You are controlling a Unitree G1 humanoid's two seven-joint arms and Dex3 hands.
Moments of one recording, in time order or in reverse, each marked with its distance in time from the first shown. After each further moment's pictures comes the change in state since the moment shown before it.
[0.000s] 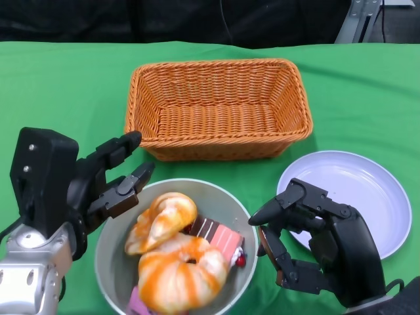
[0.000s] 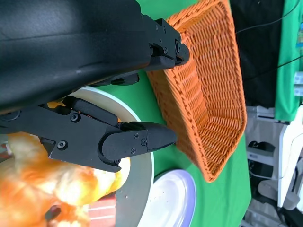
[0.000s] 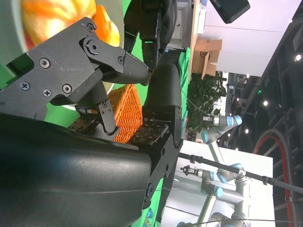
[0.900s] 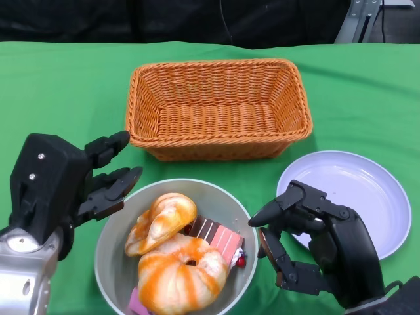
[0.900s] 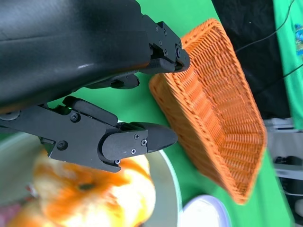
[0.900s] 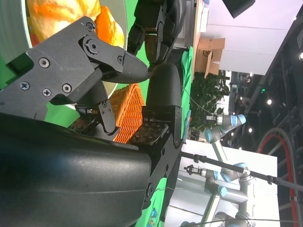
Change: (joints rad) left arm 0.029 0.098 -0.058 -0.019 0.178 -0.087 0.035; right arm 0.000 0.000 0.000 0.013 -0.002 -0.001 -0.006
